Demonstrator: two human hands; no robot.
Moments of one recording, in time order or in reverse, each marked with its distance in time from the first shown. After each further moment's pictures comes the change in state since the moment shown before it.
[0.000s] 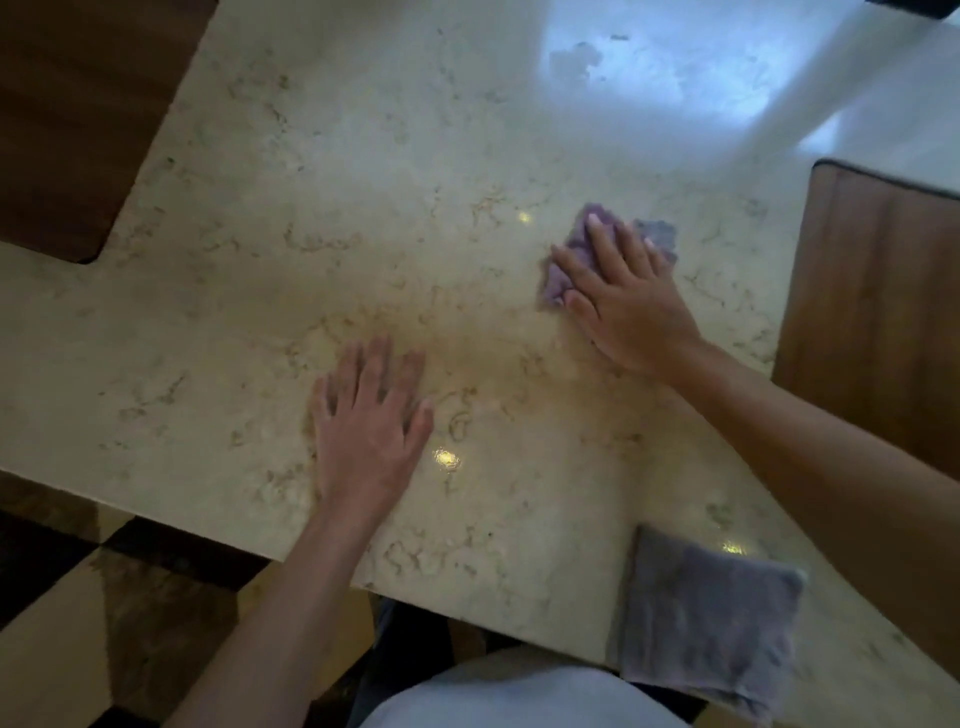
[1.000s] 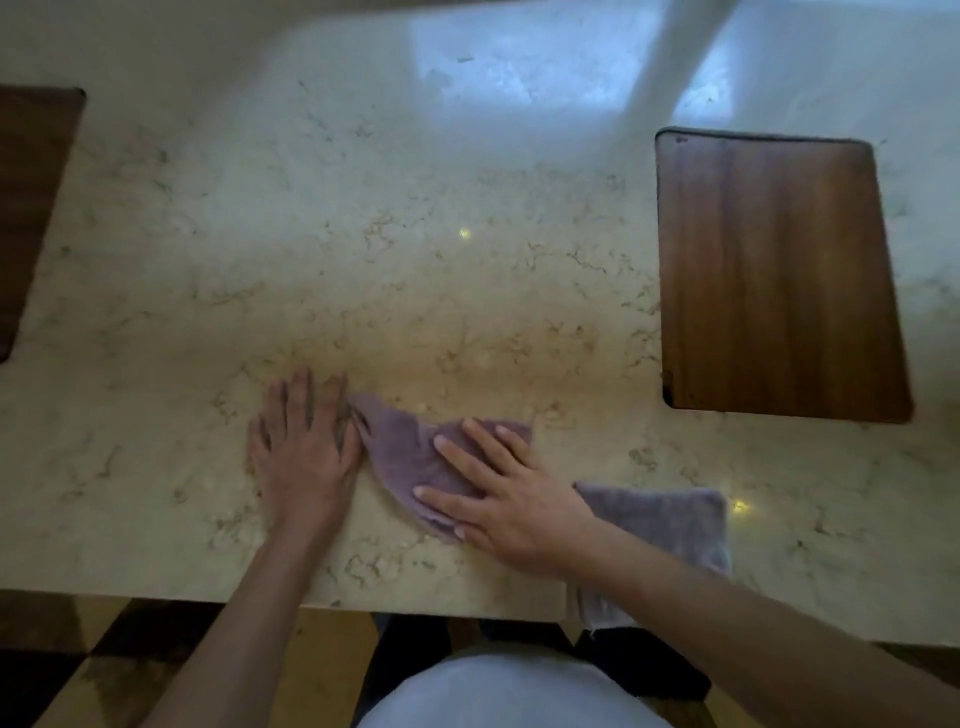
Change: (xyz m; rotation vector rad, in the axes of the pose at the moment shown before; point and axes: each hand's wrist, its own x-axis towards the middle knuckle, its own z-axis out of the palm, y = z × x) left_hand 0.003 0.008 -0.007 -0.034 0.007 -0.025; right_hand -0.178 -0.117 0.007 0.211 -0.288 -0.235
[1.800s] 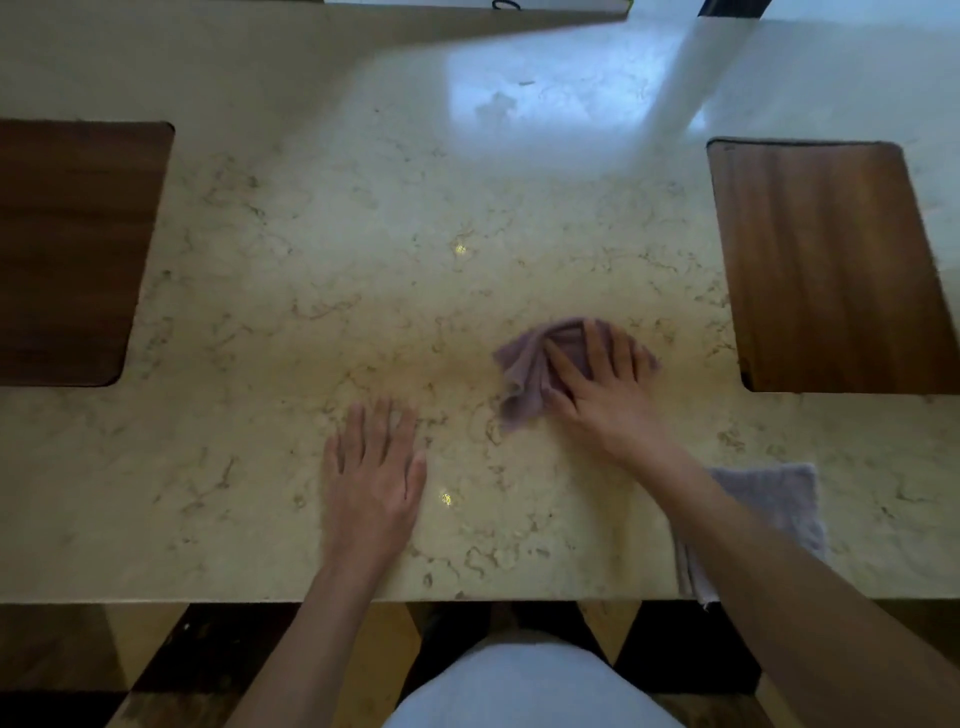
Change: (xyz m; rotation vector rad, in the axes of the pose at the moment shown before) left_hand -0.014 -0.081 -0.004 -0.005 -0.011 0.316; right_hand 0.075 0.024 -0.020 0.067 0.100 0.761
